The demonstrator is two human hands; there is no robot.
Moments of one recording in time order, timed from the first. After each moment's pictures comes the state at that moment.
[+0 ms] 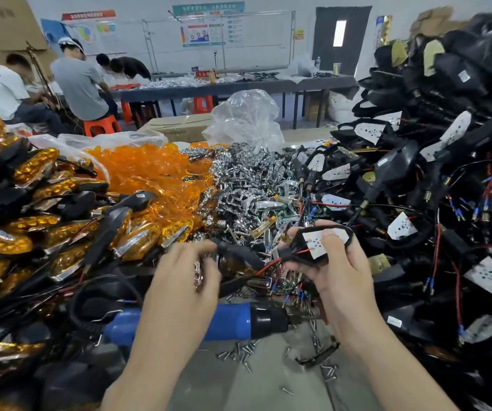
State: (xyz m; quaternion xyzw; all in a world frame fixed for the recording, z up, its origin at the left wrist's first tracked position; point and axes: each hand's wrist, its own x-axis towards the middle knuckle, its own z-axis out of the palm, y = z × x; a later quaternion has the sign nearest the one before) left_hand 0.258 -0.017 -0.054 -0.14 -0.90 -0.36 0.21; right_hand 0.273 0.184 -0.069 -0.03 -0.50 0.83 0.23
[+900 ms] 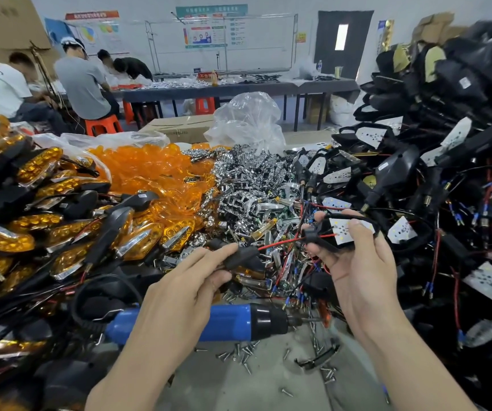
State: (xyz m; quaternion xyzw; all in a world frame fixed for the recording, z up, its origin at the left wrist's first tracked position) left_hand 0.263 -0.028 -0.047 -0.23 -0.90 -0.31 0.18; right_hand 0.277 0.198 -0.042 -0.04 -0.42 0.86 0.27
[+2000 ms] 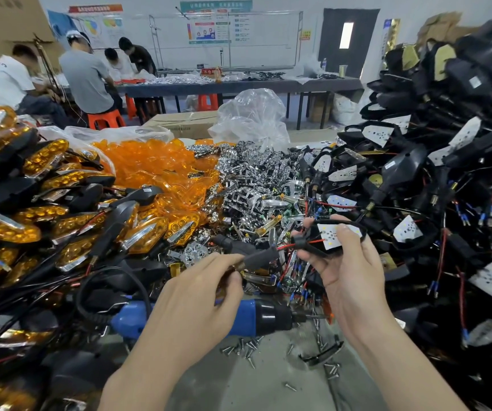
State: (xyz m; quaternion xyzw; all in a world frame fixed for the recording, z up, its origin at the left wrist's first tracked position) left_hand 0.270 -0.022 -0.048 -0.24 -0.92 -0.28 0.16; right_hand 0.276 0.183 -0.053 -0.03 -0.44 0.86 0.24
